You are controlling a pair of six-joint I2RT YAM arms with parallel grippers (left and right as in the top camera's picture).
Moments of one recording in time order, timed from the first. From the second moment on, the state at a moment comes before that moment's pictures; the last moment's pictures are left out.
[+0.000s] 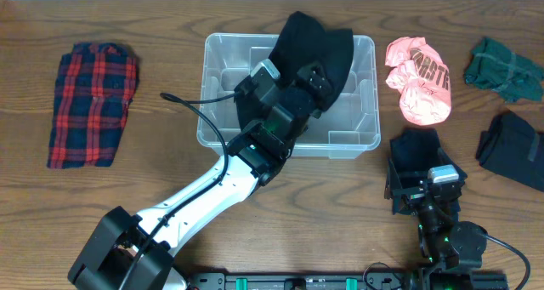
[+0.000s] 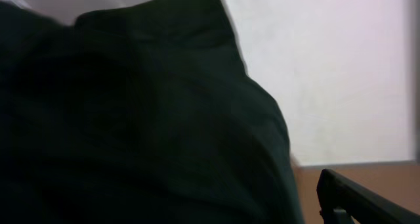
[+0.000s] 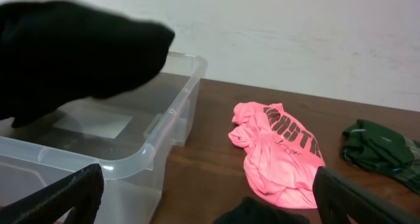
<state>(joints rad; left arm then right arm) -0.74 1.58 0.99 0.13 -0.36 -1.28 -0.05 0.01 0.01 -0.05 -0.21 -0.06</state>
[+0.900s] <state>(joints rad) -0.71 1.45 0.99 0.03 -0.16 -1.43 -0.05 0.01 0.01 -0.05 -0.21 -0.06</state>
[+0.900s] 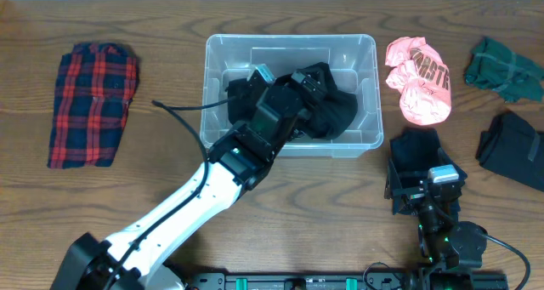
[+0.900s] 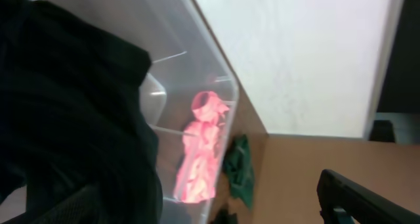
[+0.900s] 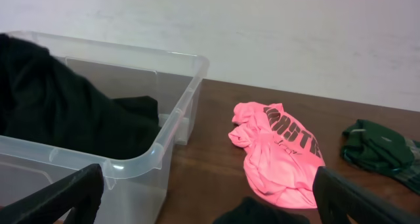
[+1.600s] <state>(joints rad) -0.66 1.37 0.99 0.00 -0.17 -1.08 -0.05 0.01 0.01 -0.05 -0.21 -0.06</state>
